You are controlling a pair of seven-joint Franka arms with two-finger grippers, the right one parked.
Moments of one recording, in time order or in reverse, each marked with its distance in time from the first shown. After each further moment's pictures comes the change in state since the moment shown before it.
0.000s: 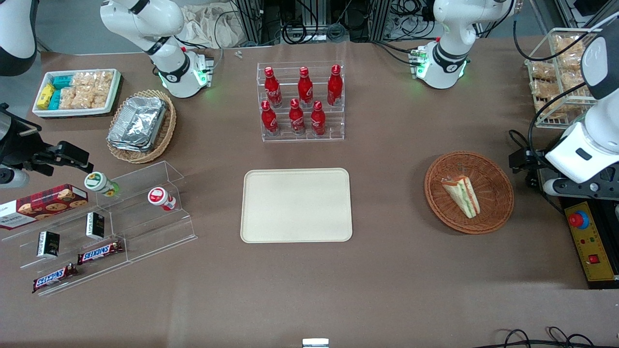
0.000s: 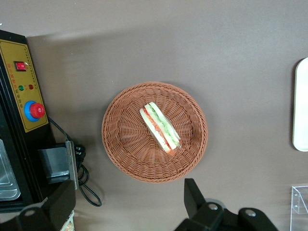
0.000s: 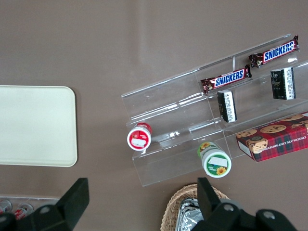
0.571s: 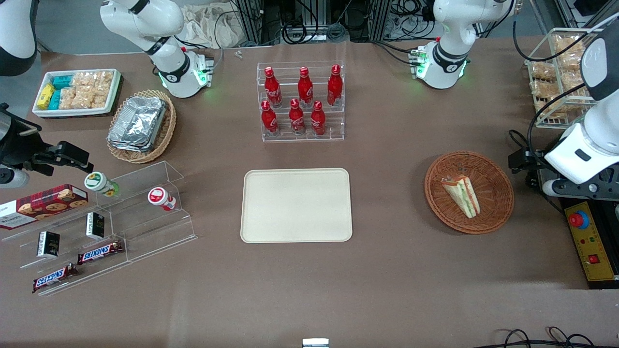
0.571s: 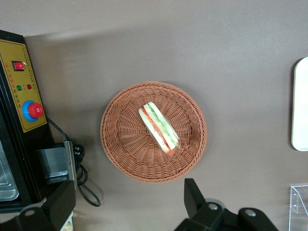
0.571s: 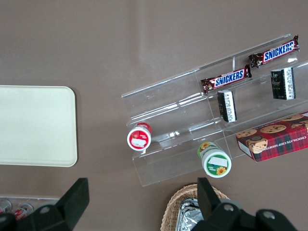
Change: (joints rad) arm 0.000 0.001 0.000 -0.002 -0.008 0.000 0.000
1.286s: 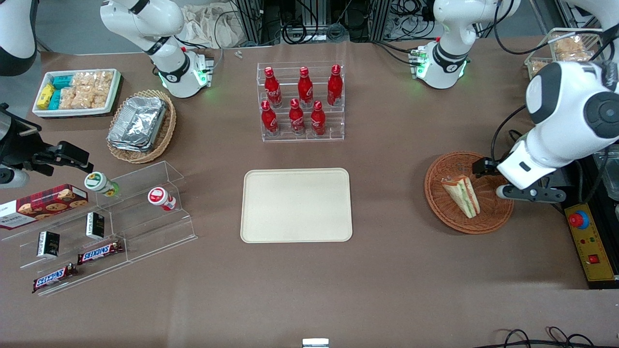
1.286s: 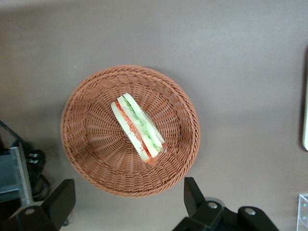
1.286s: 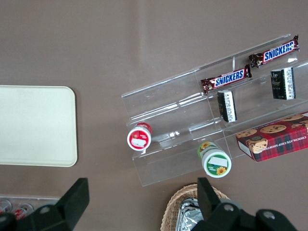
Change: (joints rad) arm 0.001 -0.079 0.003 -0.442 -0.066 0.348 -0.030
